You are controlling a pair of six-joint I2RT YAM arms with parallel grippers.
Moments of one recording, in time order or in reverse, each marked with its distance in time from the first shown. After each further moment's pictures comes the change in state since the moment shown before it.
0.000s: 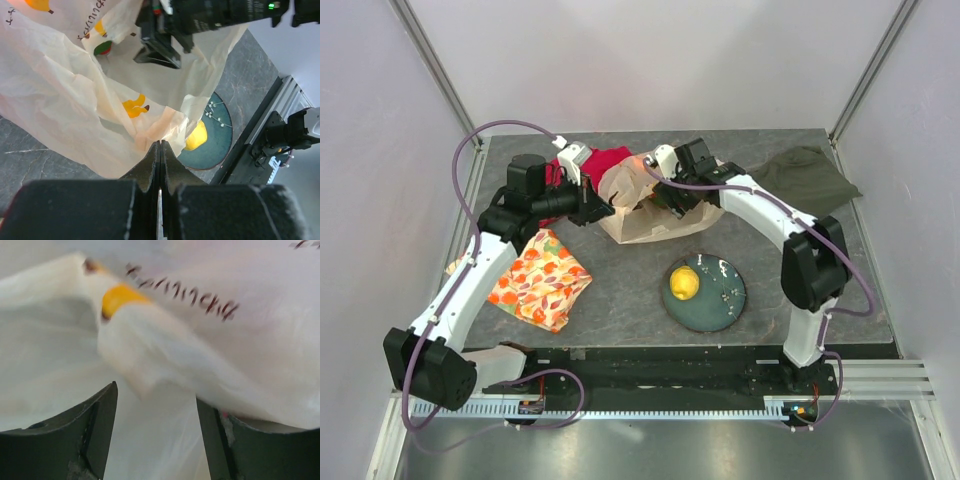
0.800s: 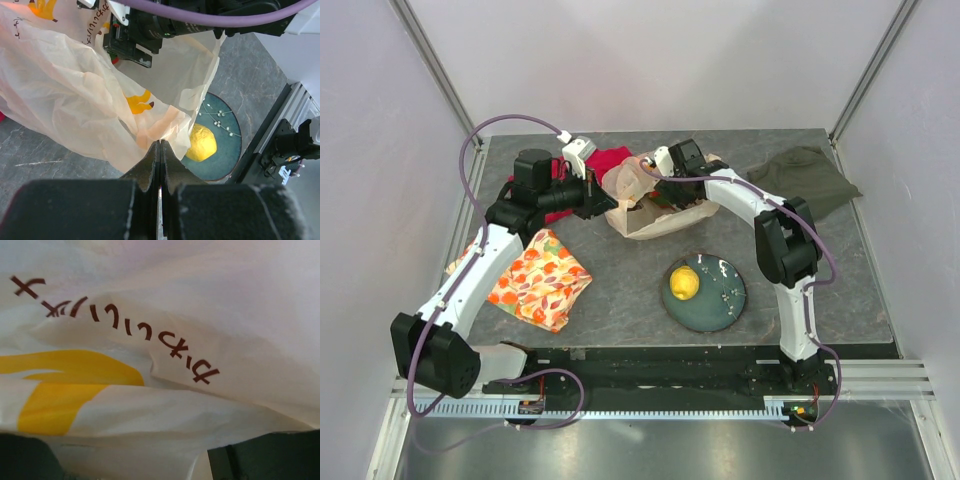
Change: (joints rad) left arm -0.009 0.064 0.017 0.068 -0.026 0.003; right arm -0.045 0.273 0.160 0.064 0.152 -0.079
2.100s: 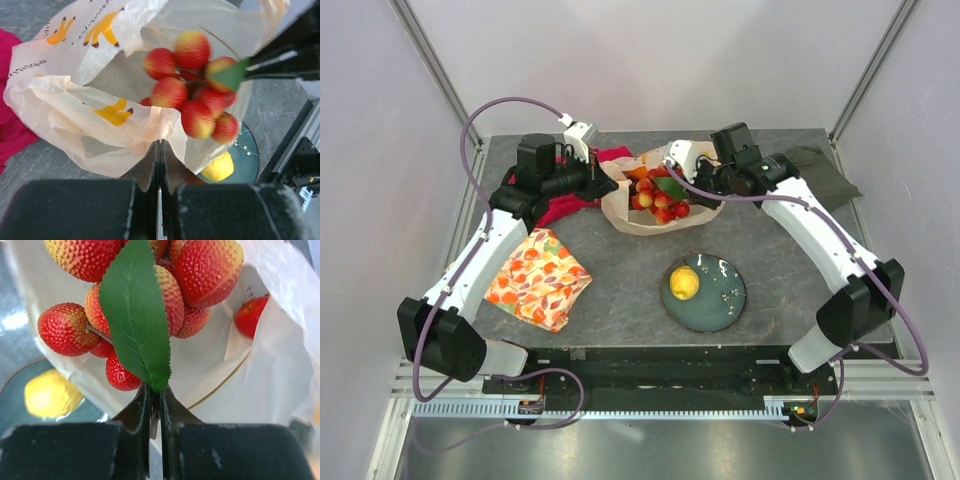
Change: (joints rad) left arm -0.005 0.090 0.121 0.006 -0.068 0.029; right arm -0.006 -0.513 -0.102 -0.306 -0.440 -0.227
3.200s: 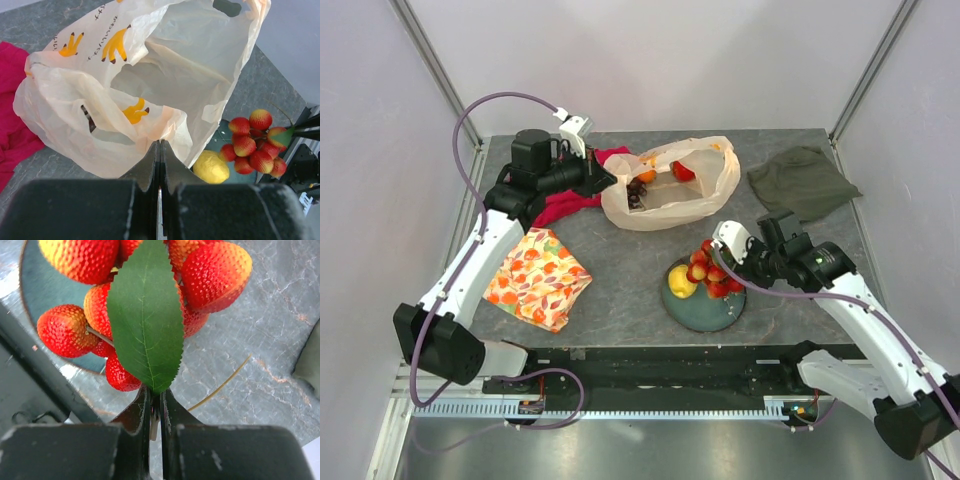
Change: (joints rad) left arm 0.002 -0.024 0.032 -0.005 -0.018 -0.007; right arm -0.015 -0.669 -0.671 -0.159 0.156 0.064
